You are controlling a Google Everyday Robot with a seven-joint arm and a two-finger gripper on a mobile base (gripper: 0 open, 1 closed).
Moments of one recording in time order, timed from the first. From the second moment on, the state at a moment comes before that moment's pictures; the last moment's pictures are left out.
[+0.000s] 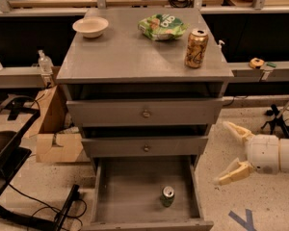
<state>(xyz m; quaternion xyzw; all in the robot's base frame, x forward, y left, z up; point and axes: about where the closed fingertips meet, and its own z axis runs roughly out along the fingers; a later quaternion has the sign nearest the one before) 0.466 -0.216 0.730 -0.49 0.70 0.24 0.47</state>
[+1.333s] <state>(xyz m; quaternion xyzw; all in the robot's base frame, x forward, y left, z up) 0.515 -0.182 0.549 -0.55 0.61 0.26 0.51</state>
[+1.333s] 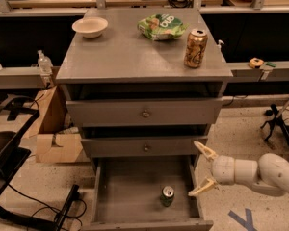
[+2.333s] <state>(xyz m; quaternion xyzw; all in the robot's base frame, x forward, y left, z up) 0.530 -0.163 0.398 -0.57 0.56 0.30 0.52</state>
